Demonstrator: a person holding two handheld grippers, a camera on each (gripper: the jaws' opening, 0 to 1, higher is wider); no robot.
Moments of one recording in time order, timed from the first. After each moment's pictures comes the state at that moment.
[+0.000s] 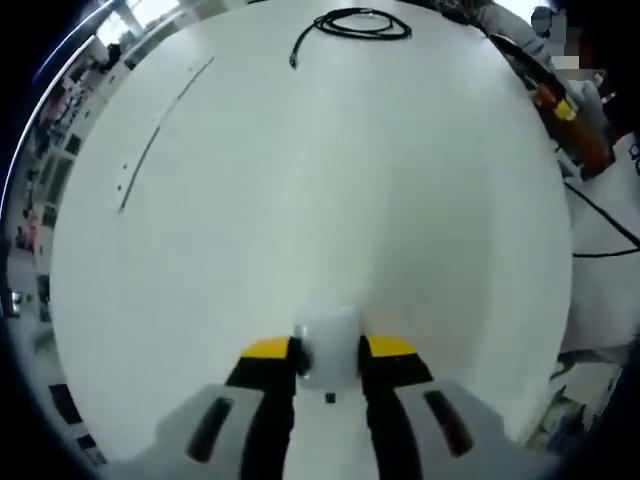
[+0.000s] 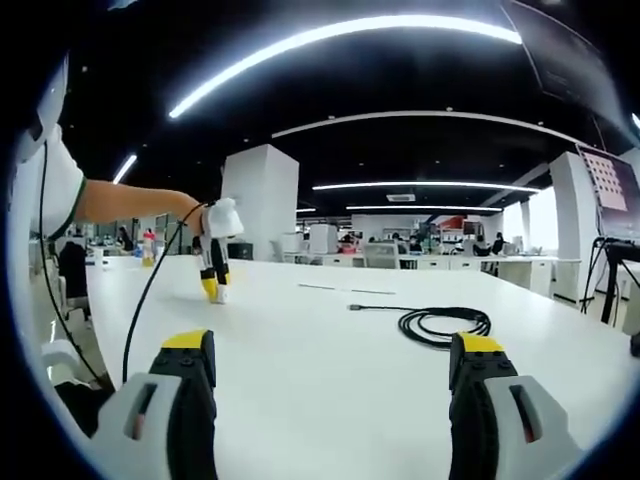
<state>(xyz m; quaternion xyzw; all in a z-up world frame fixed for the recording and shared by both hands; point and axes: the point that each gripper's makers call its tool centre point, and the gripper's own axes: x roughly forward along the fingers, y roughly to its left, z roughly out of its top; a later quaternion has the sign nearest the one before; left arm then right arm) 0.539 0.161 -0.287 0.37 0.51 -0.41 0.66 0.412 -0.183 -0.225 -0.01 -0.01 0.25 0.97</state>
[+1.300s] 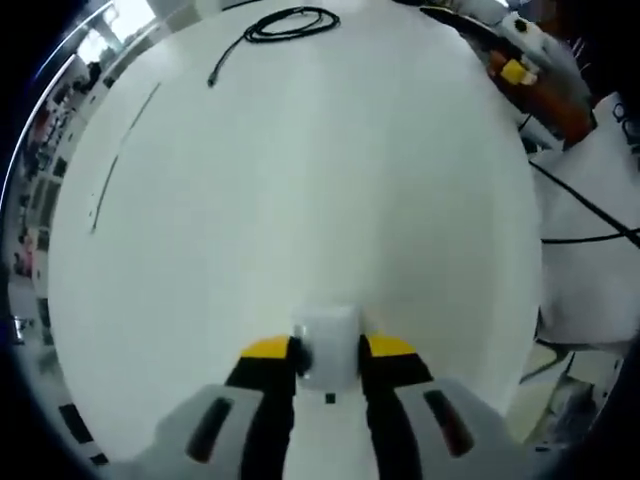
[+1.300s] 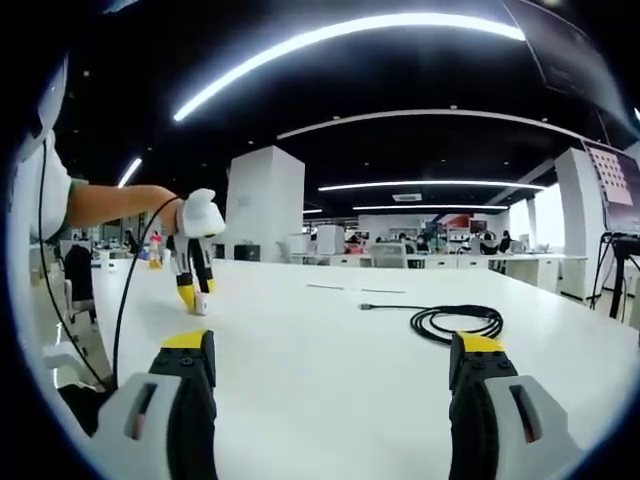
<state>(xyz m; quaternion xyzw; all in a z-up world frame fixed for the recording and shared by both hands) 0.456 0.130 -0.288 0.39 0.50 -0.44 0.64 0.409 -0.173 -0.229 -0.01 -0.01 0.27 0.96</state>
